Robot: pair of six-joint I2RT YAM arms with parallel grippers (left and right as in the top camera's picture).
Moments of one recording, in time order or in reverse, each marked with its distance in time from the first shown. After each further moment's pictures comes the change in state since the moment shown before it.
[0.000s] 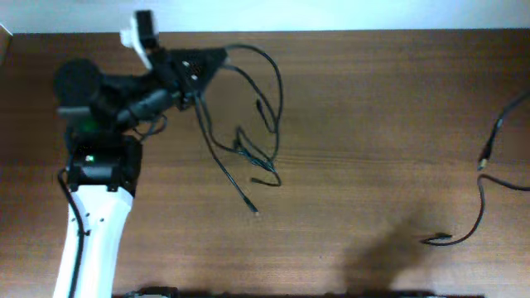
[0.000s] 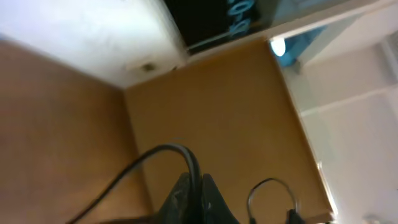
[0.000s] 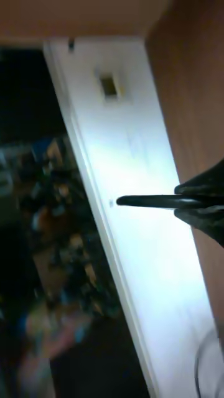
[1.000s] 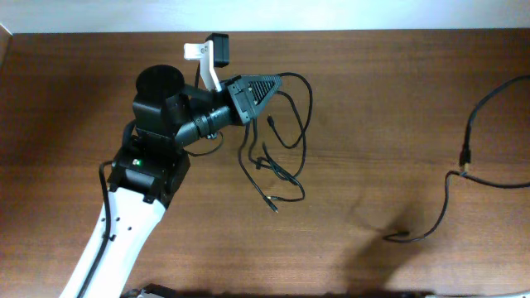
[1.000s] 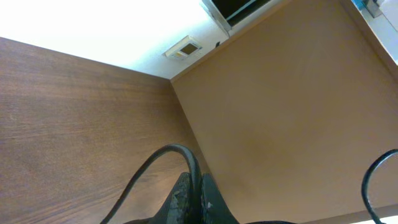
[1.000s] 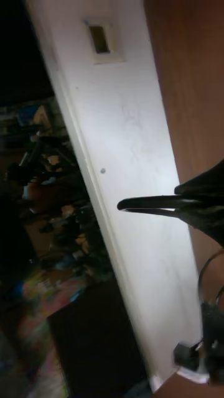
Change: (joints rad) left arm -0.299 0.000 -0.002 -0.219 -0.334 0.433; right arm 0.113 0.009 0.017 0.027 0.000 0.007
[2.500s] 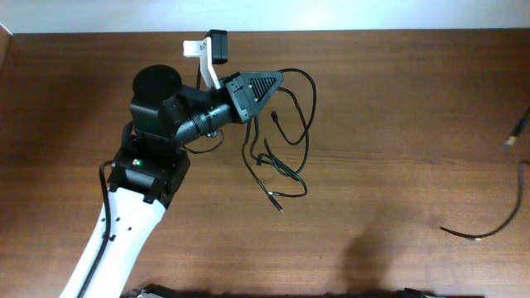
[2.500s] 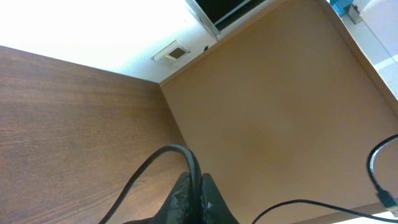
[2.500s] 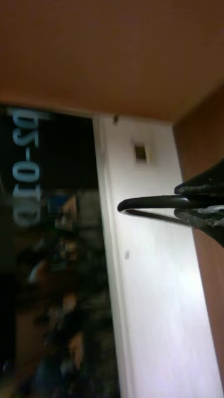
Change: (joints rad) left arm 0.000 0.000 0.000 0.057 0.021 -0.050; right arm -0.388 0.317 0.307 -0.008 0.000 -0.327
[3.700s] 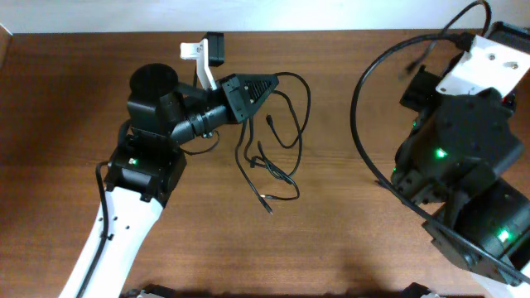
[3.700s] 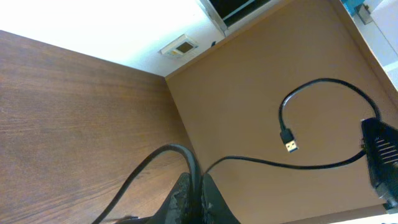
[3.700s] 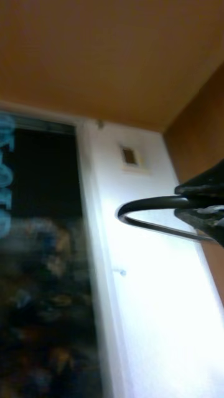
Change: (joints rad) left arm 0.028 0.000 0.000 -0.050 0.024 0.005; right arm -0.603 0.311 0.011 -0.875 -0.441 1.132
